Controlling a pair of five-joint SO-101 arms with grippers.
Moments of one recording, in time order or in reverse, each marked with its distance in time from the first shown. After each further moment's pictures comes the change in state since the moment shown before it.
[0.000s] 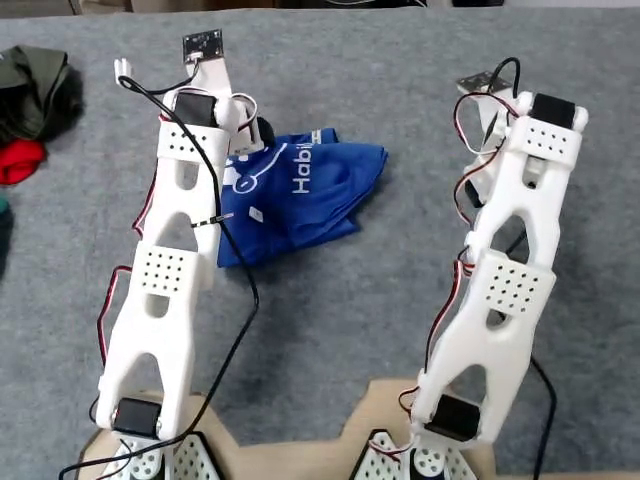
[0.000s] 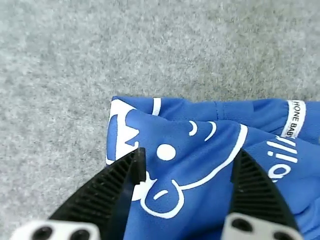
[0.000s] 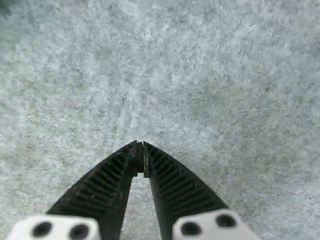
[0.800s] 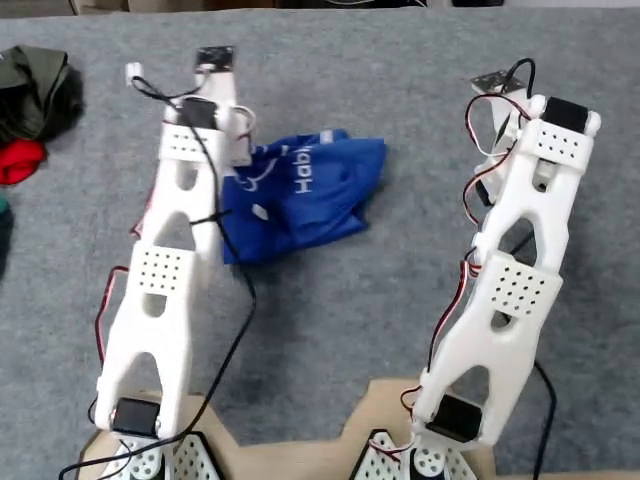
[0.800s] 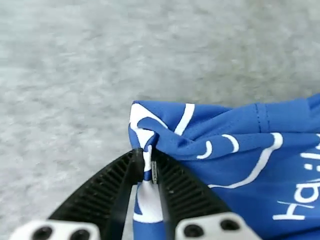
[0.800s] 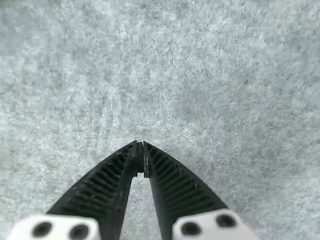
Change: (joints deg) left arm -2.7 0.9 7.3 -4.5 -9.0; right arm 2.2 0.0 0.0 -1.8 0.0
